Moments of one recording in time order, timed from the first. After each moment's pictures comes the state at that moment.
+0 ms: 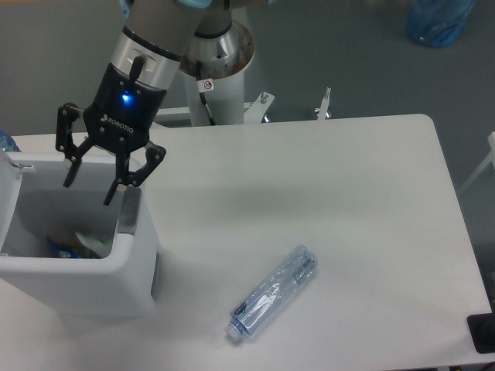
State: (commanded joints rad) arm 2.29 -1.67 -1.58 -0.87 0.92 0.26
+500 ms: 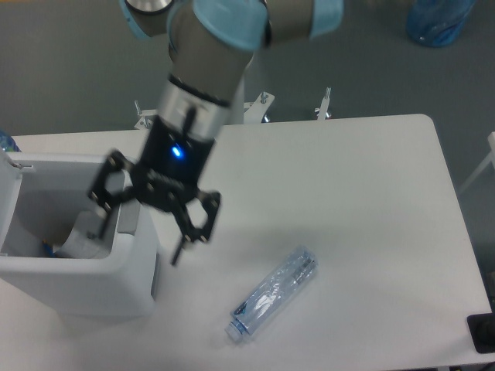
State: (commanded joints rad) arm 2.35 -1.96 -1.32 -0.86 1.03 0.41
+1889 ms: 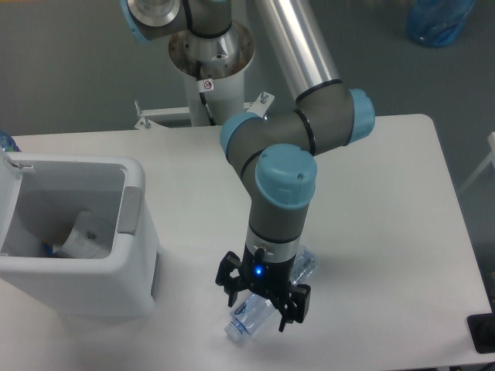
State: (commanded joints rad) arm 2.39 -2.13 -1.41 -0.90 1.34 0.91
